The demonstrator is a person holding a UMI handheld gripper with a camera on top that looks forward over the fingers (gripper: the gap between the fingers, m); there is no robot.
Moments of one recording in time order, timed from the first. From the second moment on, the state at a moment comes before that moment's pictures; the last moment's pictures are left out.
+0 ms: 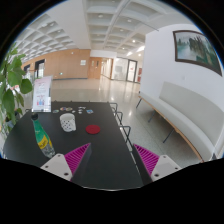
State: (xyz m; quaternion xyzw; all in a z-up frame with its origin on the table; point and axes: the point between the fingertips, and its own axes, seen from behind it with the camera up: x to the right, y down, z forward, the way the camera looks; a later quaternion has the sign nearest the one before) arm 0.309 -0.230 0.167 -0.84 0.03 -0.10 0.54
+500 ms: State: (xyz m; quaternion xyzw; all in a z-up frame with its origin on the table) arm 0.218 -0.308 0.119 -0.86 0.02 -0.07 0.51
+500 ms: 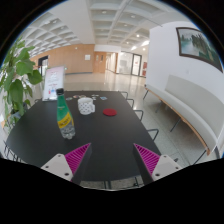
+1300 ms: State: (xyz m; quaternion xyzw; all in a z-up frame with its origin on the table) arm 0.051 -0.107 0.068 -0.79 -0.01 -0.05 0.61
